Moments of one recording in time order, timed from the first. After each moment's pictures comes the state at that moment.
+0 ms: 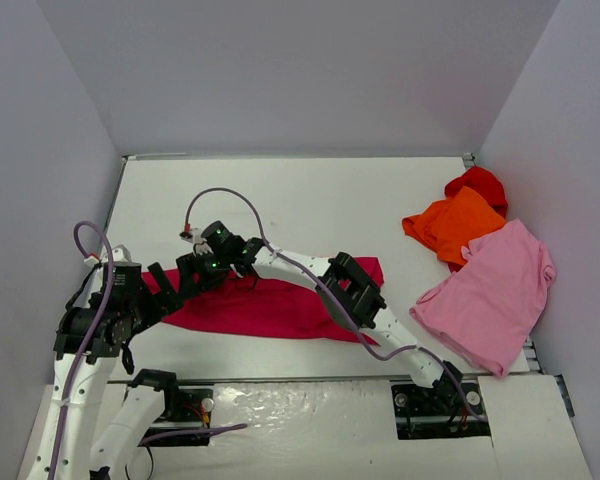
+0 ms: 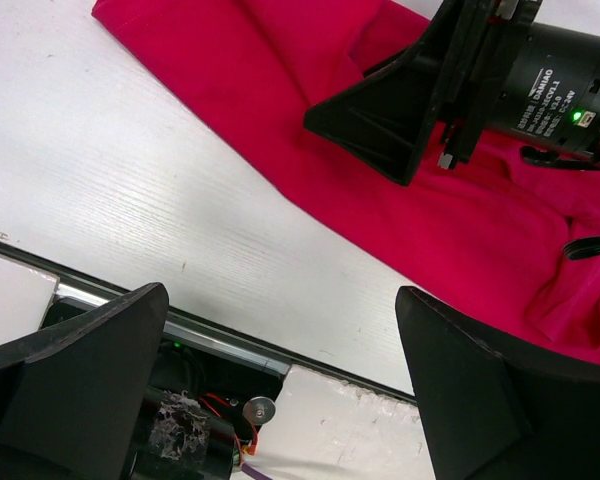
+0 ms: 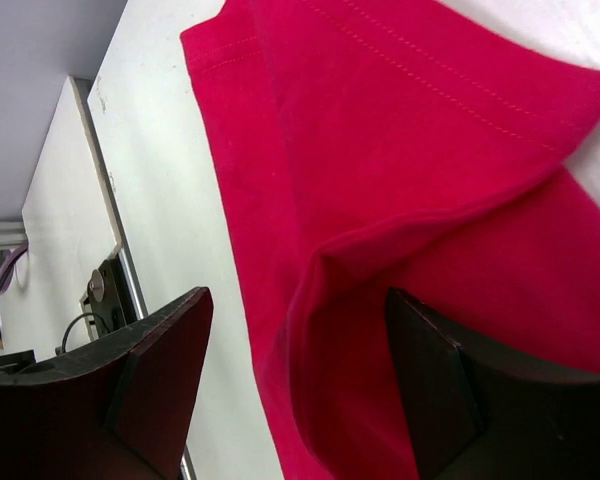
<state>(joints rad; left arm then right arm) -0.12 0.69 0.97 -1.25 -0.19 -0.62 0.99 2.55 2.09 -0.20 -0.57 0.53</state>
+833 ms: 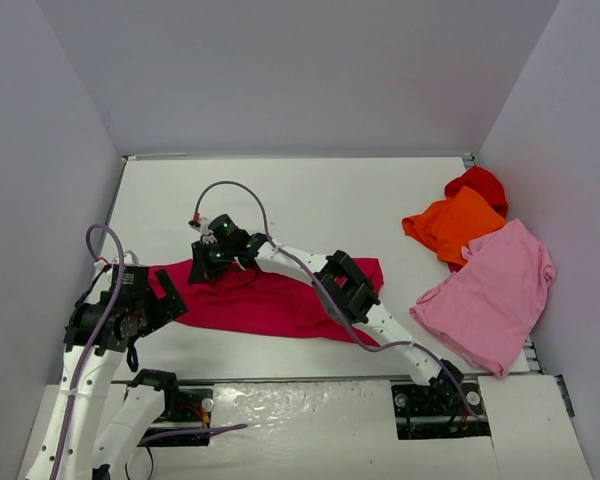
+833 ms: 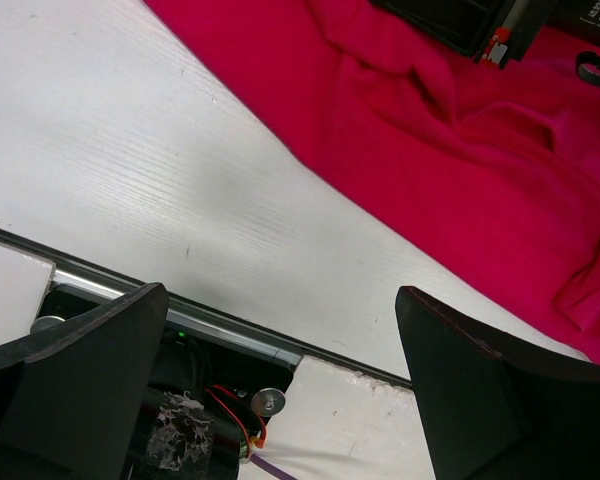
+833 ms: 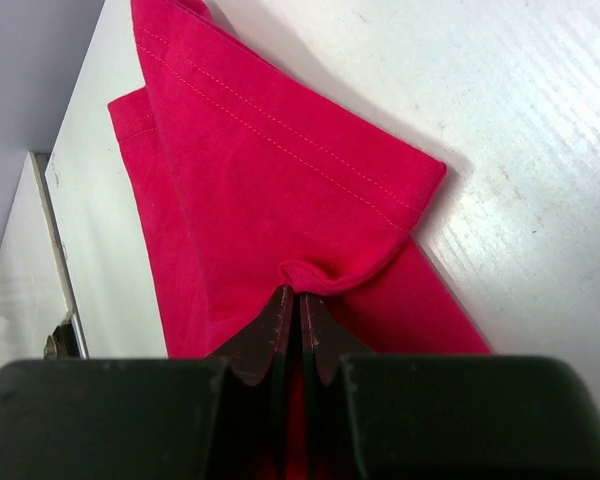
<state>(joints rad) -0.12 0.70 0.90 -1.24 -0.17 -0.62 0.93 2.68 2.22 -0.15 -0.53 0.56</state>
